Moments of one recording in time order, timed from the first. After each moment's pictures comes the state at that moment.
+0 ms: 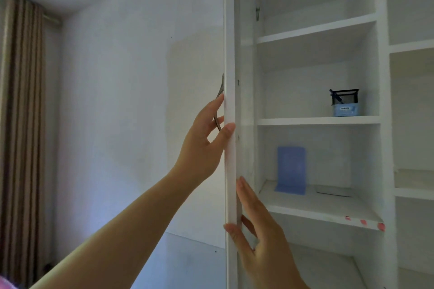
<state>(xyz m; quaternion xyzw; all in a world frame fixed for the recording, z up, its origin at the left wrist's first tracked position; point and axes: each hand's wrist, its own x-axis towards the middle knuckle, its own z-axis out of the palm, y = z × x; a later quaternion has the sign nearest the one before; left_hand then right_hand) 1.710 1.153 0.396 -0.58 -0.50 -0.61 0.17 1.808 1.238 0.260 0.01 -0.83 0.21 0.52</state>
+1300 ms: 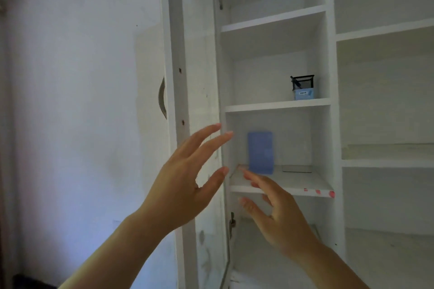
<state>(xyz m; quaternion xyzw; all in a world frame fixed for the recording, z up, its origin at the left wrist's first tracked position) 1.762 1.136 0.335 -0.65 -0.57 -0.37 0.34 1.886 1.282 0.262 -0.09 -0.83 0.27 0.48</state>
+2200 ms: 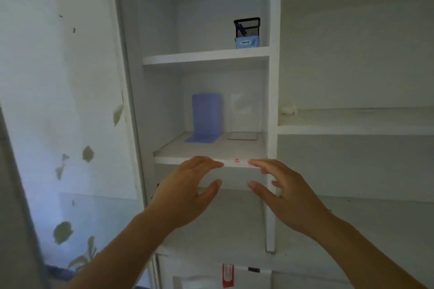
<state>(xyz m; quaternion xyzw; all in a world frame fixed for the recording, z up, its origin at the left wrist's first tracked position) 1.827 1.371 0.229 -0.65 -0.67 -0.32 0.17 2.019 1.484 0.221 -0.20 -0.87 0.21 0.39</state>
